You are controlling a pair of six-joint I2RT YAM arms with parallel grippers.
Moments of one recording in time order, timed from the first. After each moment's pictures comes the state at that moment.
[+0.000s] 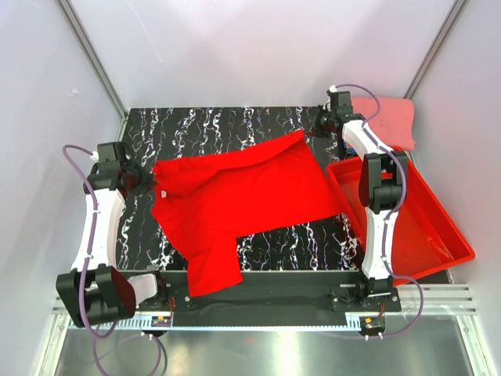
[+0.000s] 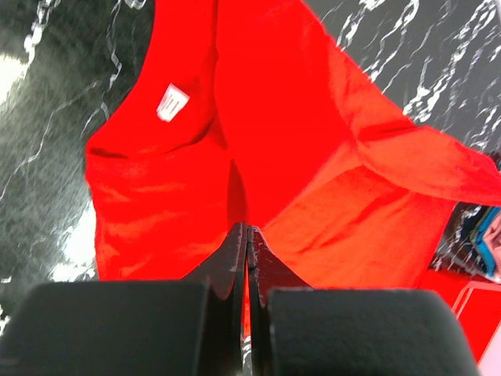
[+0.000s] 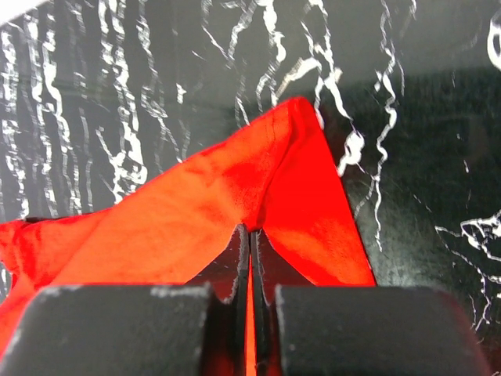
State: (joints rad) left arm 0.19 1.19 1.07 -0.75 0.13 -0.72; right arm 0.12 2.24 1.88 -0.35 -0.29 0.48
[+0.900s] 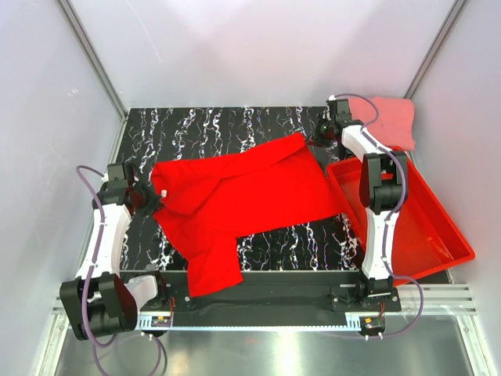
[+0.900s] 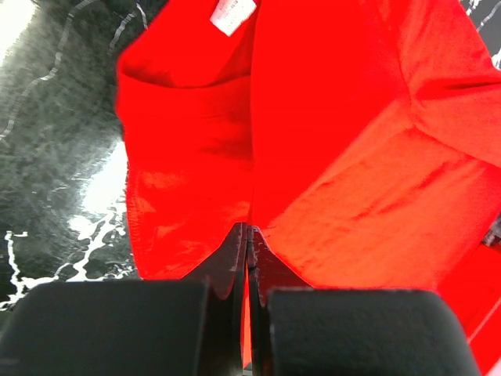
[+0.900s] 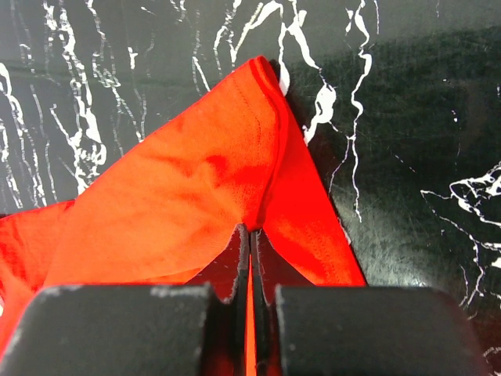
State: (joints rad) left arm 0.18 1.09 0.83 -0.75 0.16 -0.70; right arm 0.12 2.23 1.77 -0.35 -0.27 0.48
